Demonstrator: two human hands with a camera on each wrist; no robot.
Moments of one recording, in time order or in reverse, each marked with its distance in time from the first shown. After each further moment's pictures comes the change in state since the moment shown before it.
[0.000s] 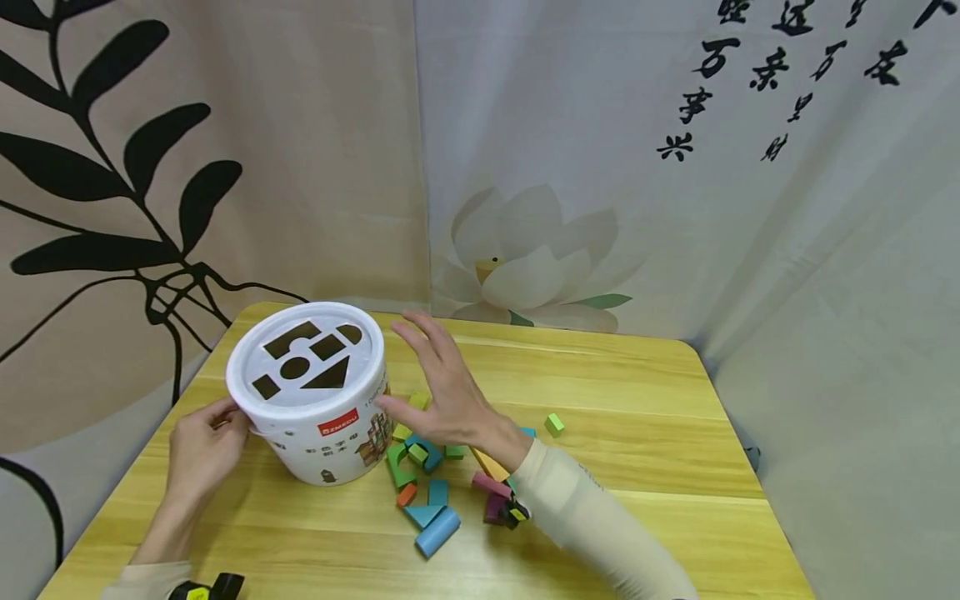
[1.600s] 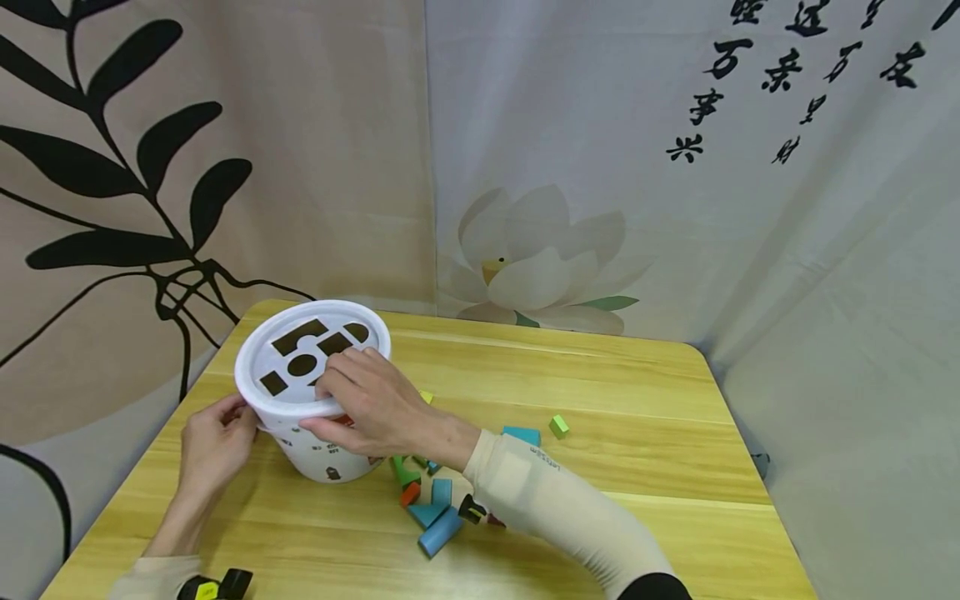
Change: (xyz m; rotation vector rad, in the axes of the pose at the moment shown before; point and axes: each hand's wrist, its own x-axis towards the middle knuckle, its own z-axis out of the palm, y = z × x) left_hand -0.003 0.001 0.005 -0.022 0.054 0.009; right_hand 0.048 -0.051 0.046 -0.290 -0.076 -0.332
